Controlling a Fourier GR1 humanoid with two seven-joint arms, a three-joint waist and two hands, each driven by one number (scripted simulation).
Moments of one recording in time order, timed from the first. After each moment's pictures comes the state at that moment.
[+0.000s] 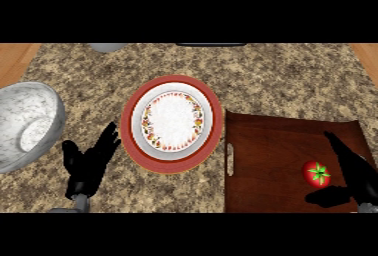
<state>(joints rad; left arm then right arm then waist) 0.01 0.16 -0.12 -1.44 0.17 0.10 0.20 0.09 -0.35 0.00 -1.63 0.68 0.15 0.44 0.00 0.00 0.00</state>
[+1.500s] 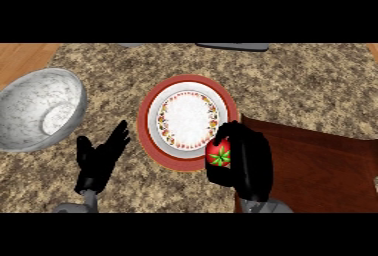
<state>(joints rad) -0.02 0.13 -0.14 -1.42 0.12 0.03 0.23 -0.18 -0.01 0.54 -1.69 1.18 -0.27 0.66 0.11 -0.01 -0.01</state>
